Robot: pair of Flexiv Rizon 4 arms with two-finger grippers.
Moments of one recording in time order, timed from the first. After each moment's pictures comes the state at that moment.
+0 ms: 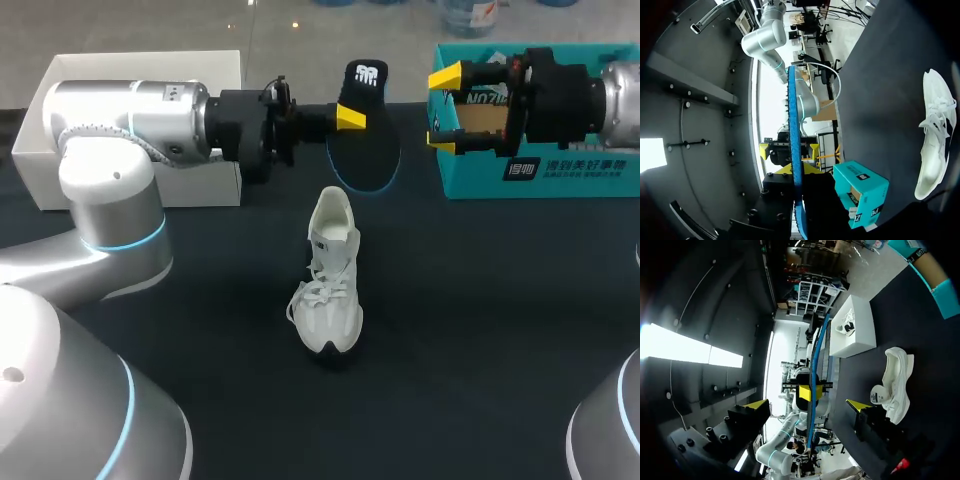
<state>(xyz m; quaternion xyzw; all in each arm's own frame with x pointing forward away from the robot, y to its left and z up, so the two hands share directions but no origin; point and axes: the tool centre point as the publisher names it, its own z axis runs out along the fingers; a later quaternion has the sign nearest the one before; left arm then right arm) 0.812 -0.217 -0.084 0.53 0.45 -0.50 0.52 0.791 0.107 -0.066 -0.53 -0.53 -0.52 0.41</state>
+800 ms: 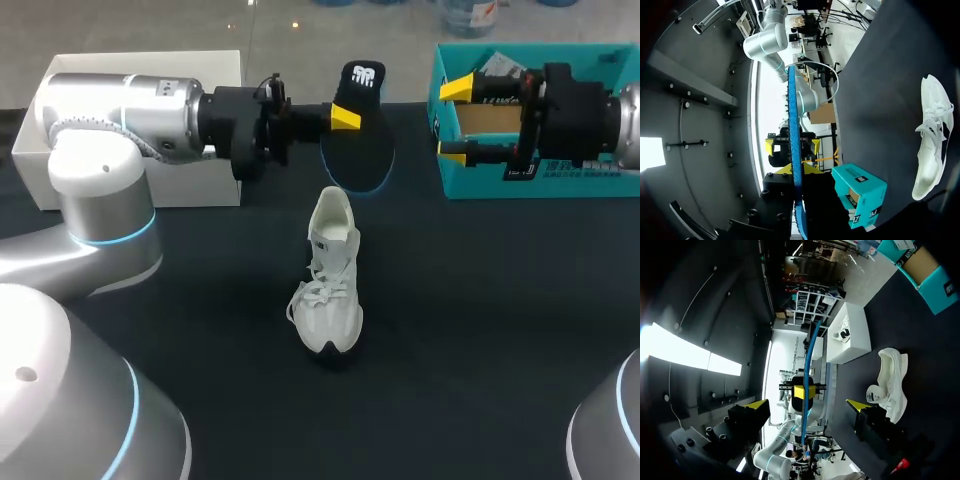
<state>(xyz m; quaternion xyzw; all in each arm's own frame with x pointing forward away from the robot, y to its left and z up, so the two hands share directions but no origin) 0.807 -0.210 -0.081 0.54 0.45 -0.51 0.50 0.781 0.095 -0.071 -0.55 -0.51 -0.54 0.39</state>
